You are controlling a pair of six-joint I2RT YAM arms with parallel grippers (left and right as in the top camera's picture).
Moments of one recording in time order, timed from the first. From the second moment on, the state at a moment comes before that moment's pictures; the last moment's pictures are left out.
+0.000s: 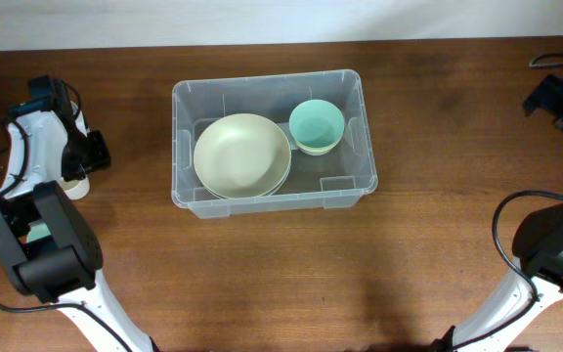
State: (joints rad) left arm 0.33 2.14 1.73 -1.03 -0.07 -0.07; right arm -0.47 2.13 2.35 -1.56 0.05 0.31
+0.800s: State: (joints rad) left arm 0.34 2.16 1.72 -1.06 -0.08 -0.06; right arm -0.47 2.13 2.35 -1.56 0.05 0.31
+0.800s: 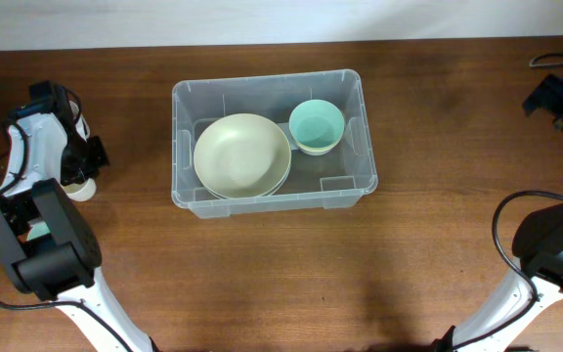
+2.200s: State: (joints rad) left arm -0.64 2.07 2.02 -0.98 0.05 0.05; right arm -0.47 2.13 2.35 -1.56 0.05 0.31
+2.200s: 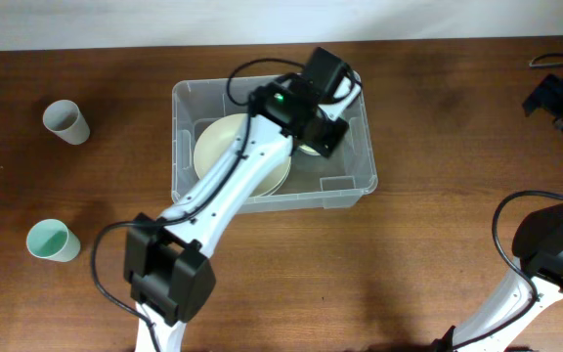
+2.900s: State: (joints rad) left arm -0.68 2.20 2.02 -1.10 0.08 0.05; right arm -0.47 2.13 2.35 -1.56 0.05 0.31
